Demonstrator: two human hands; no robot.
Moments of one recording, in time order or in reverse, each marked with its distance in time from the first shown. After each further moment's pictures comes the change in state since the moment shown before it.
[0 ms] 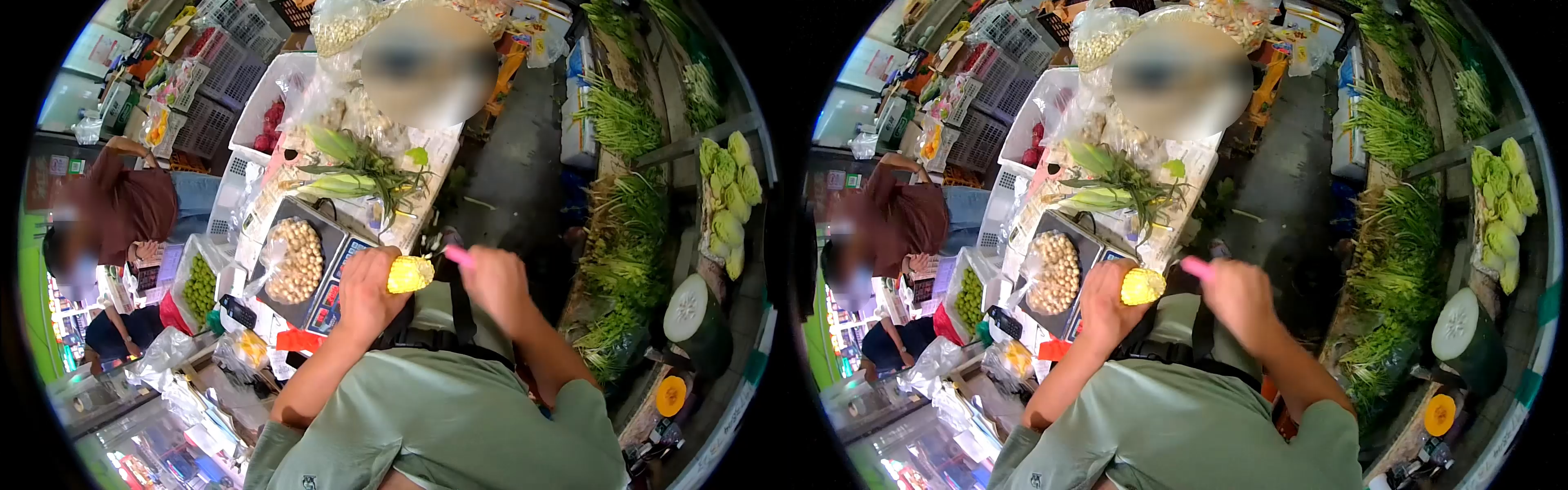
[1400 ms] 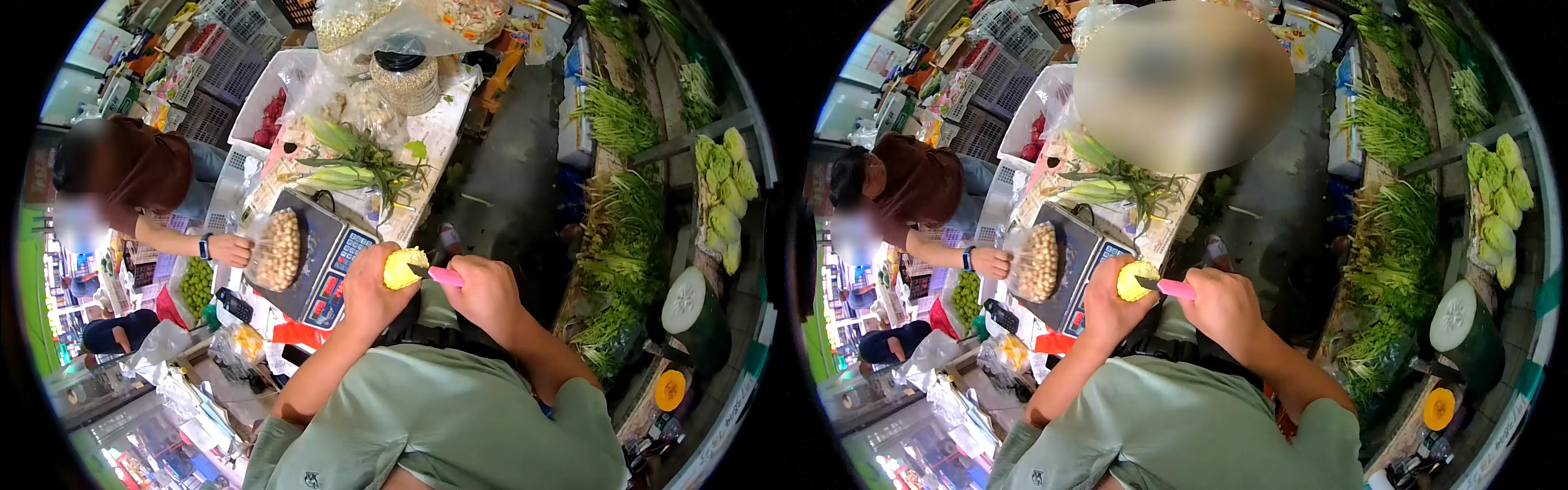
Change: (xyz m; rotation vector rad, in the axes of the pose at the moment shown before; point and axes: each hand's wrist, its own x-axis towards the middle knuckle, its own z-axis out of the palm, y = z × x) left_hand -0.020 0.010 0.005 -0.161 0.012 -0.183; right_hand -0.020 -0.038 -0.018 0.262 0.037 -0.140
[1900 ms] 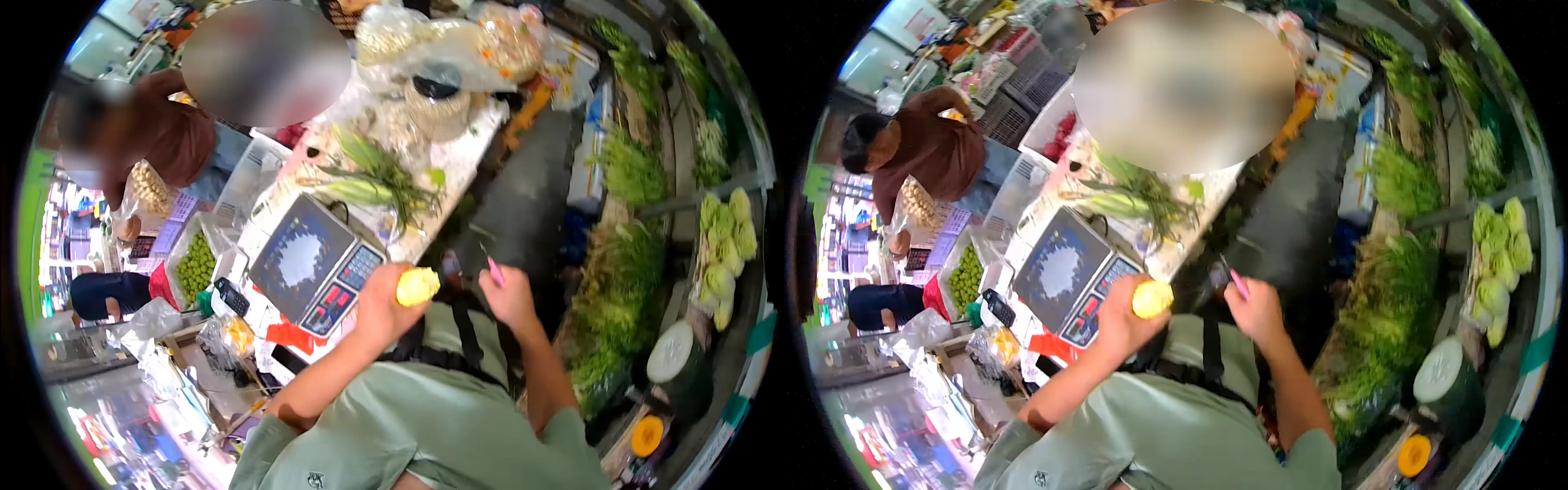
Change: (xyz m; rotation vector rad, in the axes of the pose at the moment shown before) left_hand -0.002 -0.003 0.010 -0.068 0.079 -0.055; right_hand 0.012 0.086 0.011 0.157 -0.046 0.371
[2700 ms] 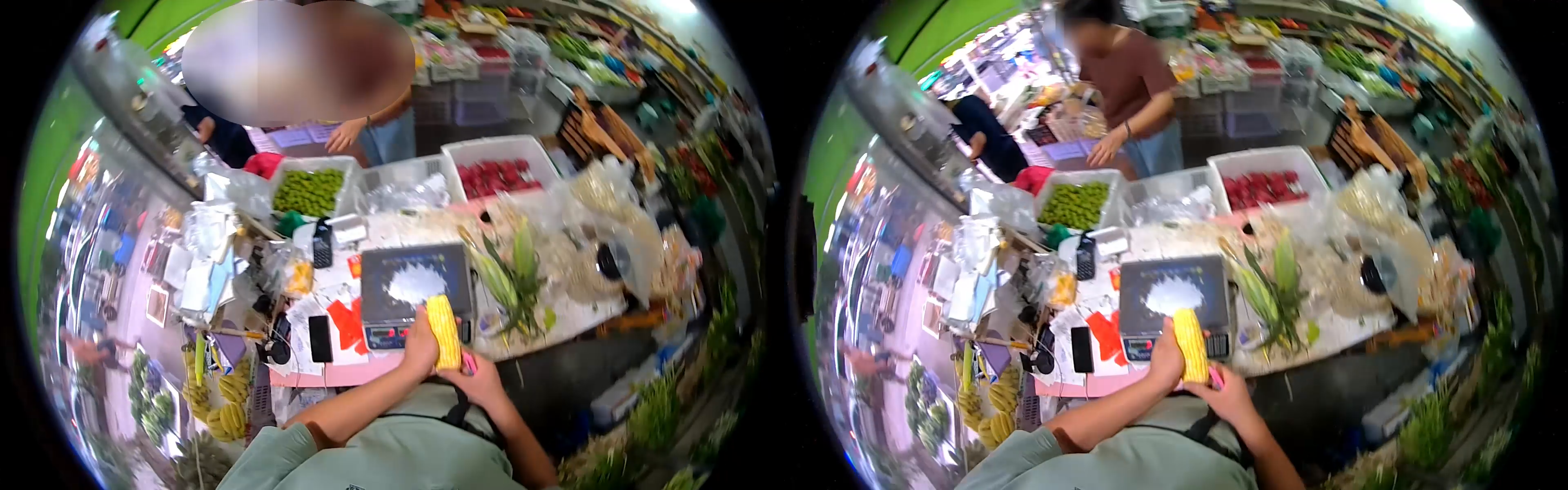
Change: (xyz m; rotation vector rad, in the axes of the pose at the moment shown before) left_hand -0.022 -0.085 -0.037 -1.141 0.761 -0.920; right_hand 0.026 -0.126 0.133 0.235 -0.994 -0.247
